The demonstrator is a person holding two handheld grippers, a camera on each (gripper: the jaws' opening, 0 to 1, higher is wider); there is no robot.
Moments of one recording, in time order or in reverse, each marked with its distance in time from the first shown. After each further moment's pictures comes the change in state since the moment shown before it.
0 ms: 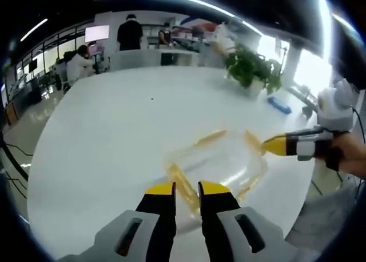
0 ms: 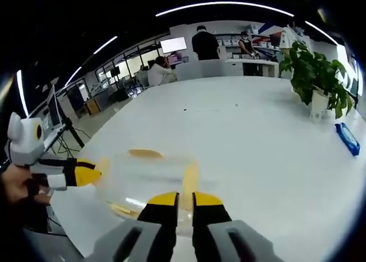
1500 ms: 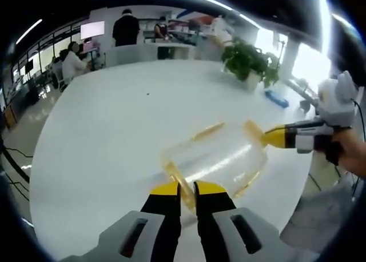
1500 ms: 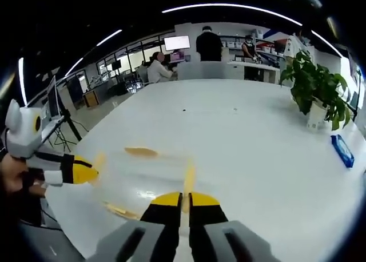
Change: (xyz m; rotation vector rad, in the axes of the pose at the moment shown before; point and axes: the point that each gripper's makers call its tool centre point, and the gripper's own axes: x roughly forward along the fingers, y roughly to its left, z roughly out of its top) left arm -0.004 -0.008 -0.003 0.018 0.057 -0.012; right arm -0.006 -0.006 0.007 -0.046 0.008 -0.037
